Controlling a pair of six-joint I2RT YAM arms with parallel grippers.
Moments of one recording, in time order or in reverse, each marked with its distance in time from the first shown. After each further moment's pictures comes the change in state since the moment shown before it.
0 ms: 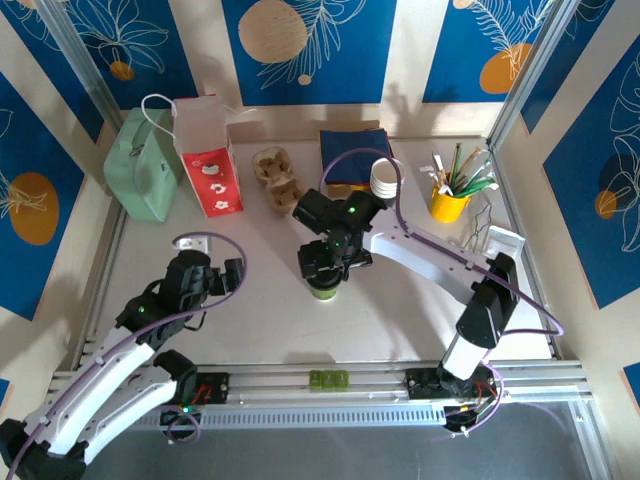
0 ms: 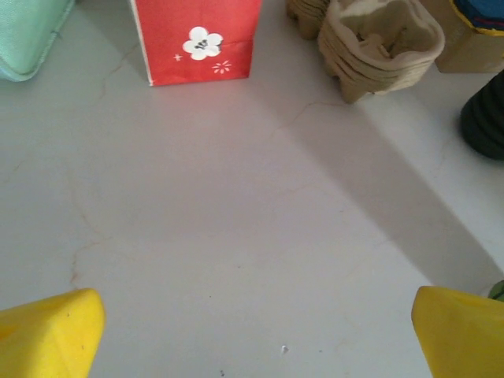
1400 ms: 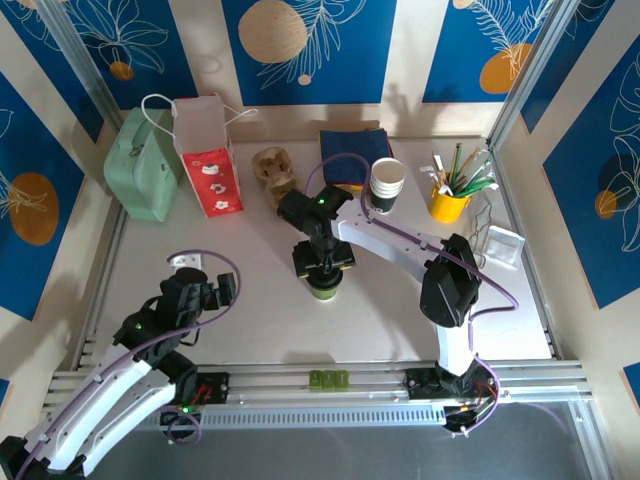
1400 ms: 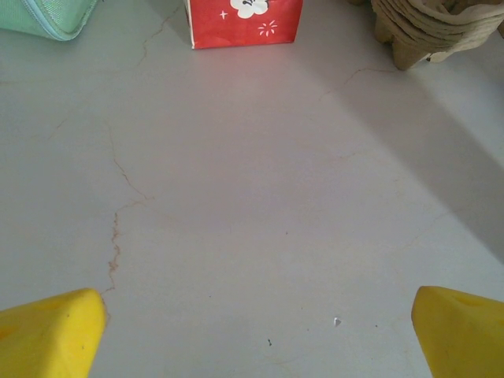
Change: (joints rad) left arm 0.000 -0.101 -0.116 -0.043 -0.051 -0.011; right arm -0.039 0.209 0.106 -0.038 -0.055 0.003
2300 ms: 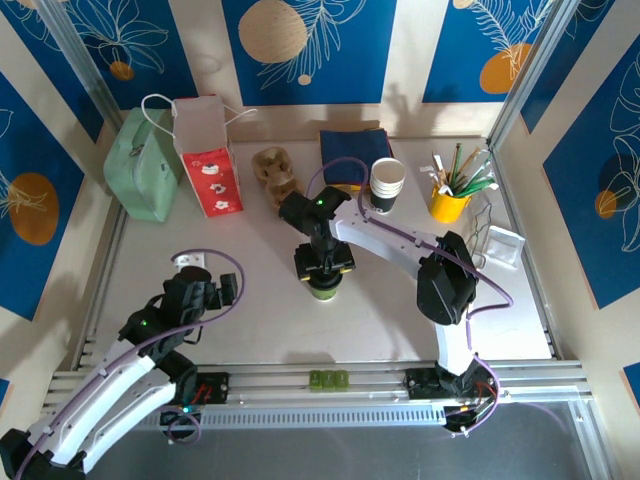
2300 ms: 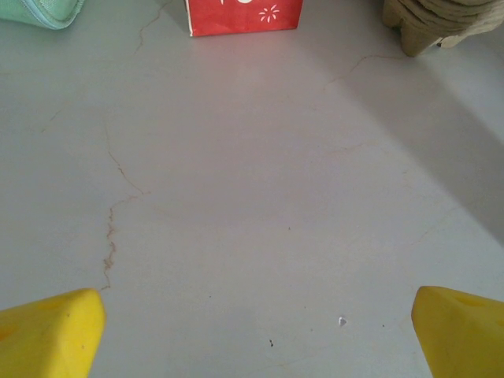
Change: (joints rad) left arm 0.000 0.042 -0.018 0.032 0.000 0.000; right arm -0.014 0.023 -0.026 0.011 -0.035 -0.001
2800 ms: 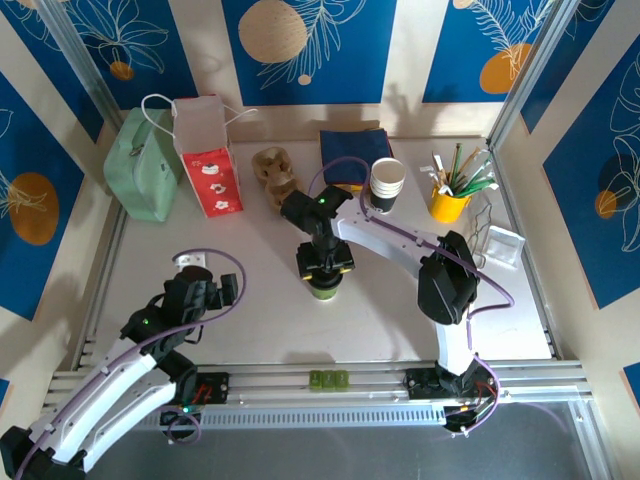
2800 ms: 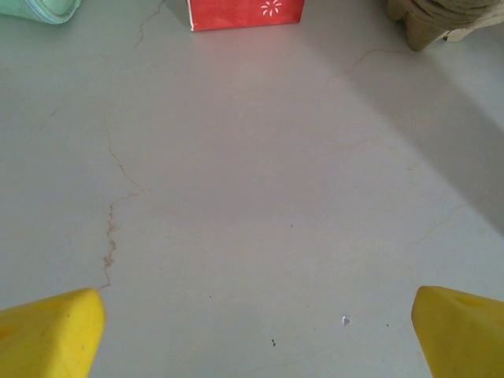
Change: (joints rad) left arm 0.003 0.013 -0.004 0.004 0.000 0.000; right arm -0.018 -0.007 -0.008 0.005 -0.011 -0.007
